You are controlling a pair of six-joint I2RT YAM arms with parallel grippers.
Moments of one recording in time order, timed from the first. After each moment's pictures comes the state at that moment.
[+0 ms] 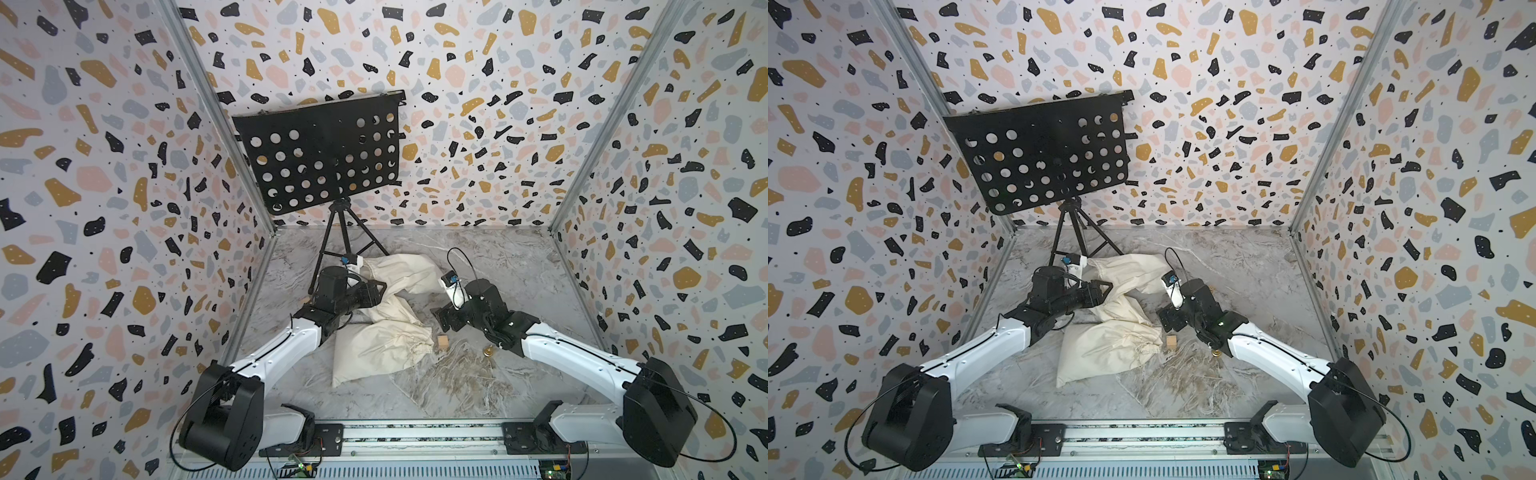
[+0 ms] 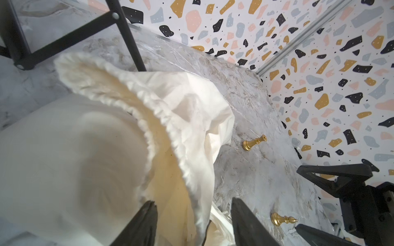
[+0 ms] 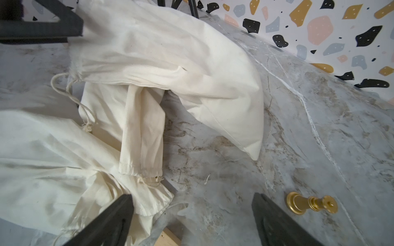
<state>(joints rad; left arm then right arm) -0.34 1.31 0.74 0.06 0.34 -0.48 0.72 1.29 0.80 -0.12 0.02 -0.03</state>
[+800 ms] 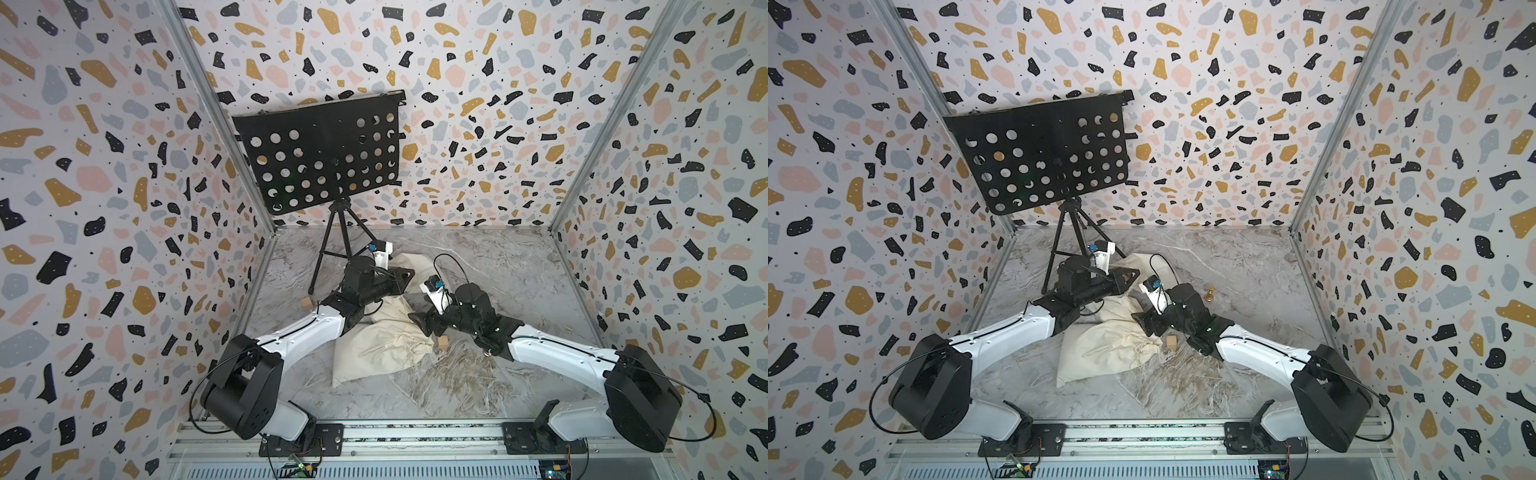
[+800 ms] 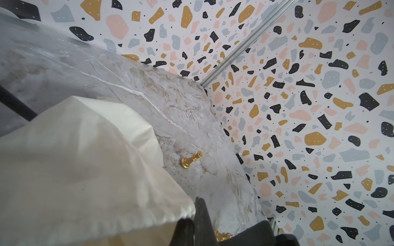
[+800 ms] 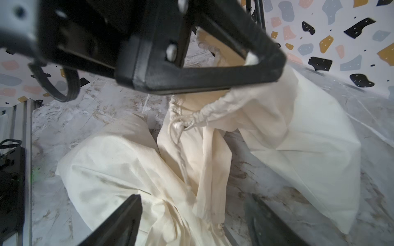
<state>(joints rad) -0.53 1.47 0.89 0.31 0.38 -0.69 0.79 1.38 0.76 0.20 -0.20 0.05</state>
